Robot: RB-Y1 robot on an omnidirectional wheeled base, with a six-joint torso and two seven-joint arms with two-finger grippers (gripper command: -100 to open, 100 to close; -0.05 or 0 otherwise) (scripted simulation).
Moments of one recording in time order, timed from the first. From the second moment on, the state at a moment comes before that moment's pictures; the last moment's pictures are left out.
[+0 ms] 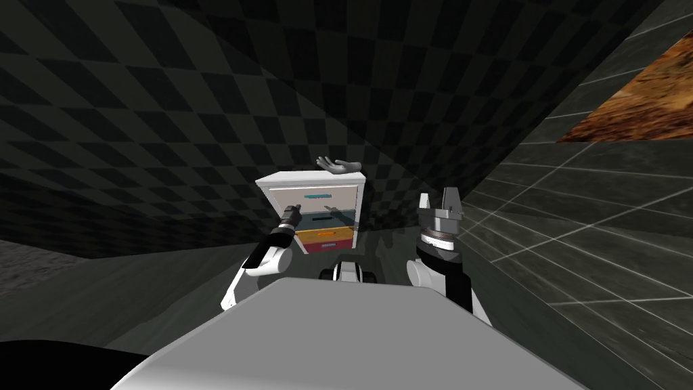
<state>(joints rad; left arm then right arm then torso) 0.40 0.08 0.11 -2.27 0.21 0.21 -0.08 0.48 0.00 -0.03 -2.35 0.01 -0.57 0.10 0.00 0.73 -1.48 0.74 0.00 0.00</state>
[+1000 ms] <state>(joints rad) 0.40 0.08 0.13 -2.30 0.22 0.28 -0.07 0.48 0.00 -0.03 -2.35 0.01 -0.57 0.10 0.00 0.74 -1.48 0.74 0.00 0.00</state>
